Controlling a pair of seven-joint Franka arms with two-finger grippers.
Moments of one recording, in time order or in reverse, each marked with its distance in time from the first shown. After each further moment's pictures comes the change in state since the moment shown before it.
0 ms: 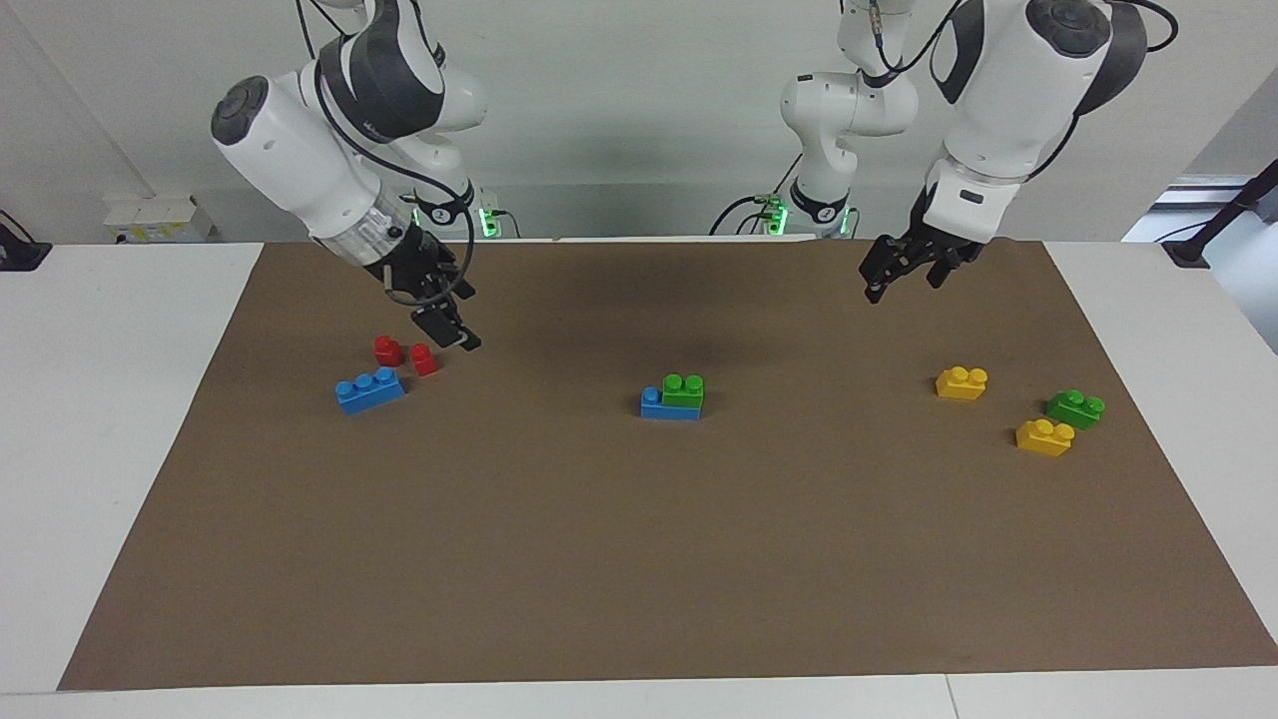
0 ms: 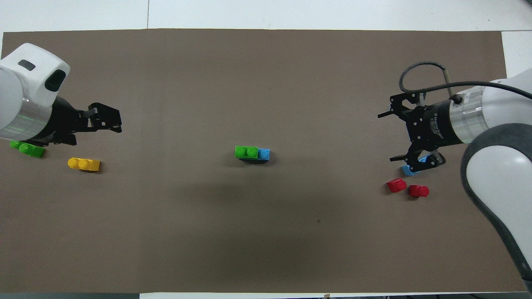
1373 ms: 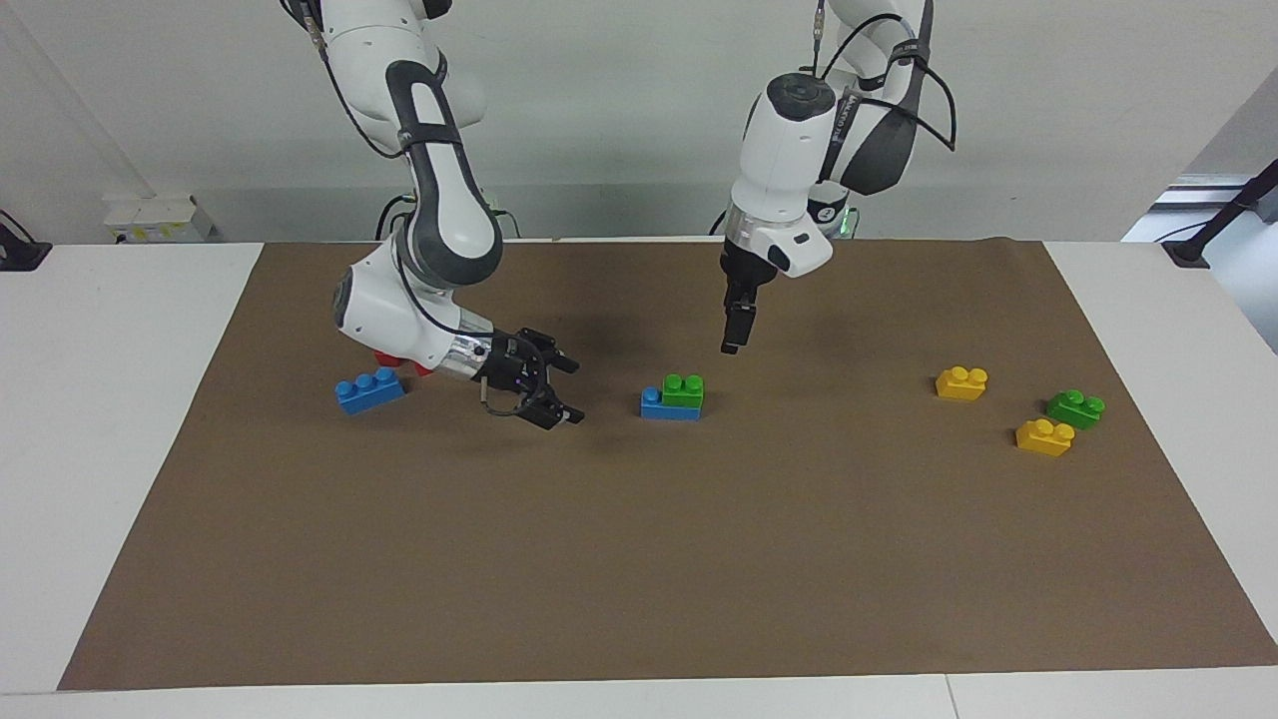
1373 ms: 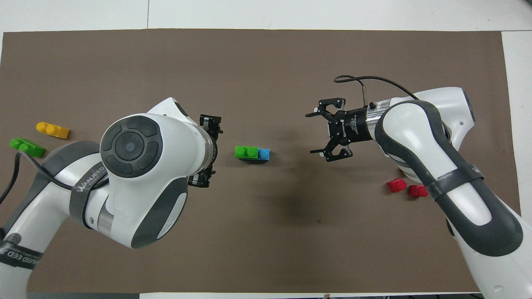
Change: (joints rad) left arm -0.332 0.075 -0.003 -0.221 -0.001 0.430 -1.415; right arm 0.124 0.267 -0.001 -0.091 0.561 0.274 -0.399
